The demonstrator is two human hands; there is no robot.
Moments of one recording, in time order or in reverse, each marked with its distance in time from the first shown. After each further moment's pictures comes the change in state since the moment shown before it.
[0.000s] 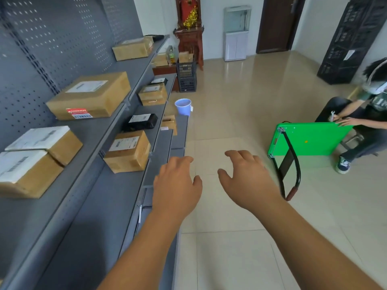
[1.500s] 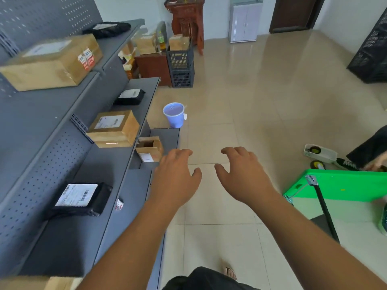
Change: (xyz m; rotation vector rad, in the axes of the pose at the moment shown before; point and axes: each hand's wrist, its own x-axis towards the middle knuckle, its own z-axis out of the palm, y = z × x) left_hand 0.743 0.033 0.186 0.014 -0.104 -0.015; right_hand 0.747 0.120 0.079 0.034 -0.110 0.004
